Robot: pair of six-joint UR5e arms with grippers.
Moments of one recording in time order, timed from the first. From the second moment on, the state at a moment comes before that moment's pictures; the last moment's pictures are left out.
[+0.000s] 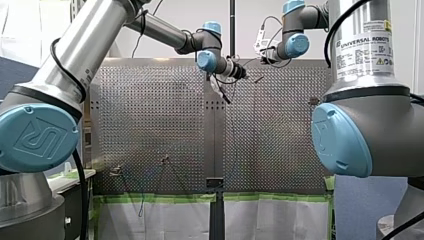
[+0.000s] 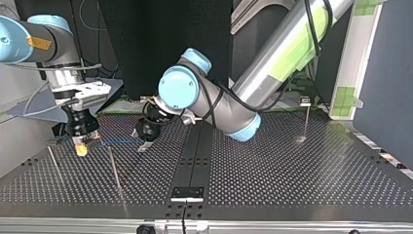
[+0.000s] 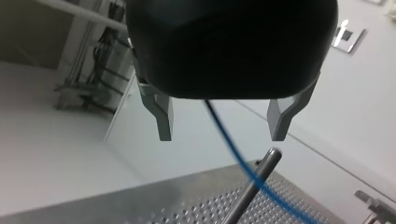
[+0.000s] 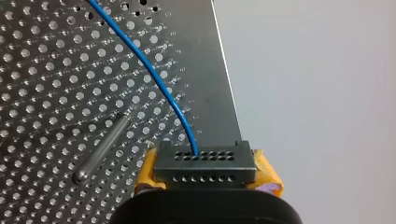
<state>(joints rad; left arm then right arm) -0.63 -2.04 -1.14 -3.09 -1.51 -2.36 1.88 -1.46 1.53 -0.20 1.33 1.84</state>
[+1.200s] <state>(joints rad) -0.63 -2.04 -1.14 -3.13 -1.63 -2.09 1.90 -1.46 1.53 -0.20 1.32 1.84</state>
